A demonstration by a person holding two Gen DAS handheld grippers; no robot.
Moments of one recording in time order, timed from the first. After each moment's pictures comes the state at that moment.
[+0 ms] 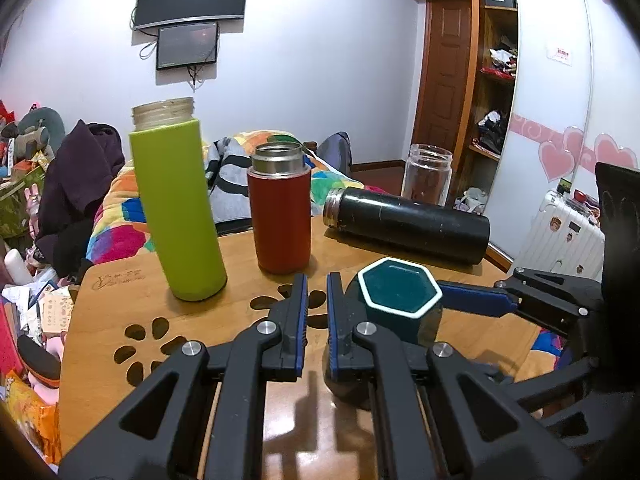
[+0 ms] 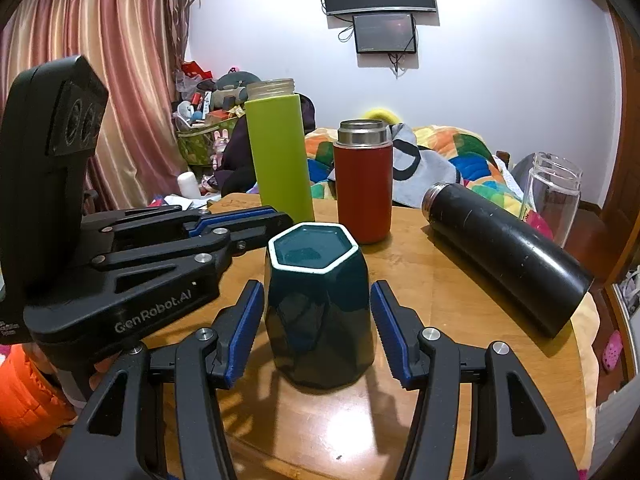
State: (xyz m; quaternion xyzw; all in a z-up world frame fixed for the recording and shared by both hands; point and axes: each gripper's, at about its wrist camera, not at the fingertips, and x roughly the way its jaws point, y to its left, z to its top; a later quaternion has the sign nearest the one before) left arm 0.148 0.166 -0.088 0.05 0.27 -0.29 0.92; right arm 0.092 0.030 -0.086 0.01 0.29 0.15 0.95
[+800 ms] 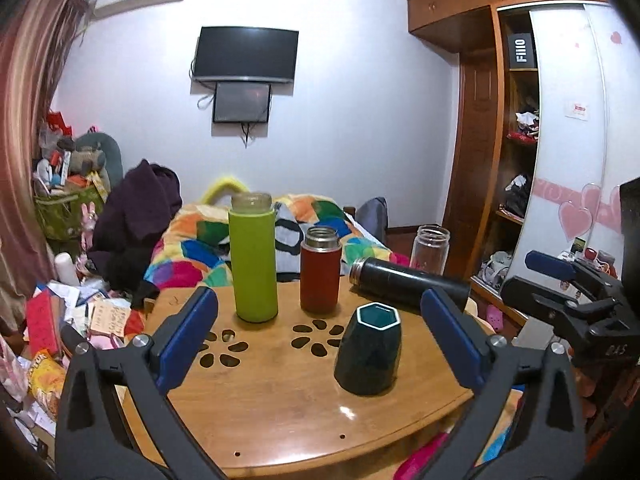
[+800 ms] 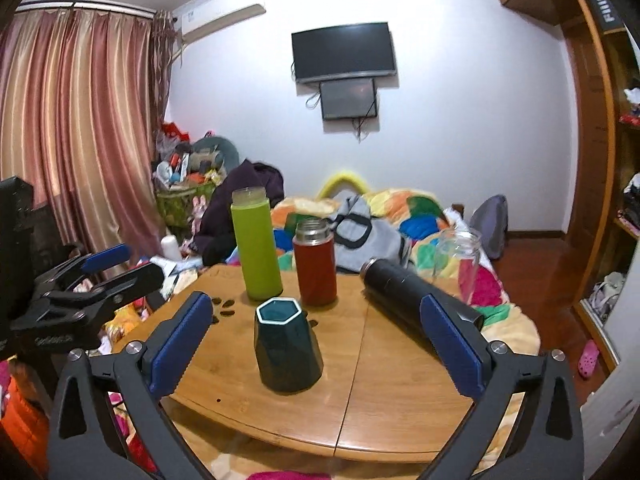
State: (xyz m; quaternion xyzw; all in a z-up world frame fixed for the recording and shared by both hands) left arm 0.054 0.211 -0.021 0.00 0.16 -0.21 0.96; right arm 0.000 -0.002 -0.001 0.02 0.18 0.07 0.98
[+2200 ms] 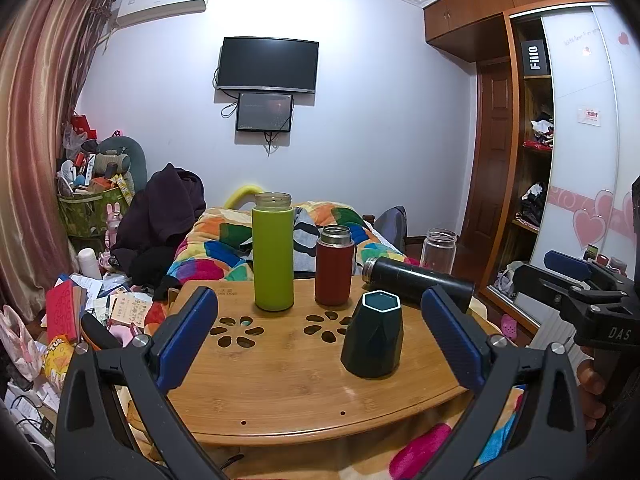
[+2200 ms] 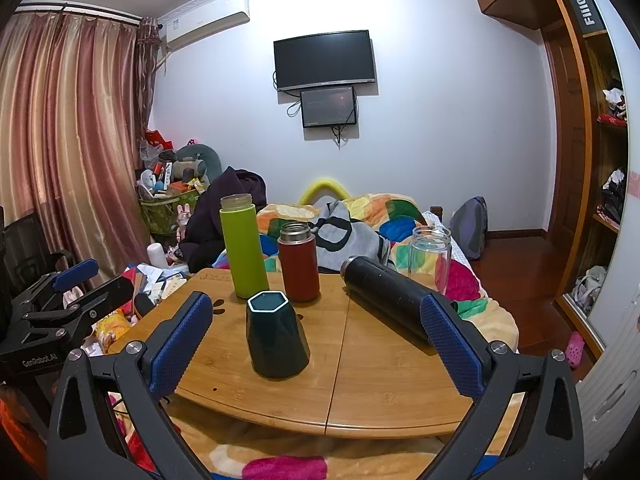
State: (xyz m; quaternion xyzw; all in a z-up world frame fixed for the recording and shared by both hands) left arm 0.017 0.219 -0.029 -0.01 0.15 -0.17 0.97; right arm -0.021 -0.007 -0.001 0.03 0.17 0.04 0.98
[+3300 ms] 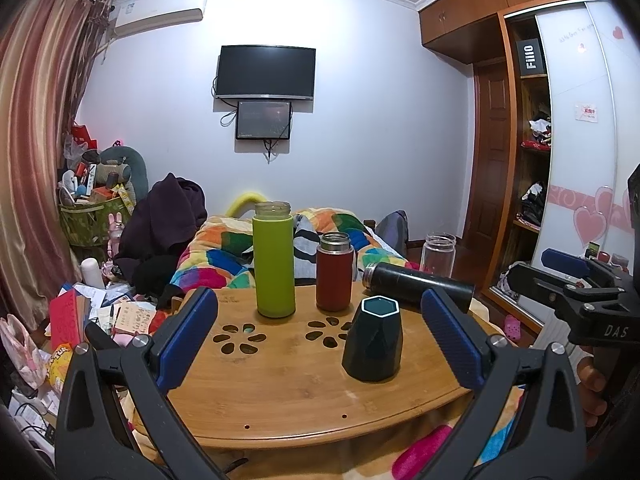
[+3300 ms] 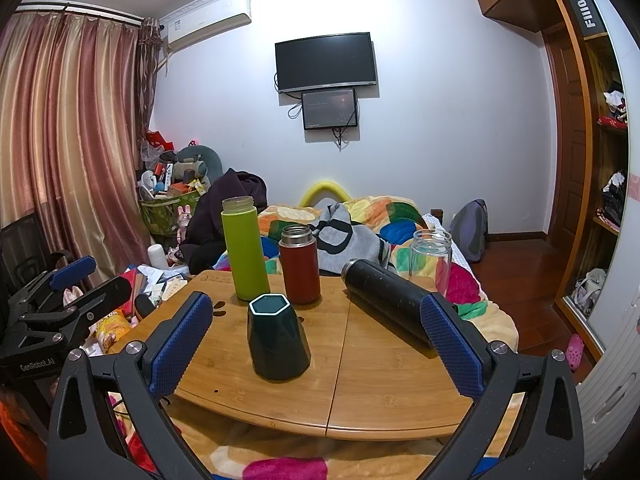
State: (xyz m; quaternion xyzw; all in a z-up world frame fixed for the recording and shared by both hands) left arm 0.009 0.216 -0.024 0.00 0.14 -0.16 0.98; right arm -0.020 -0.007 -0.001 0.03 0.17 0.04 0.98
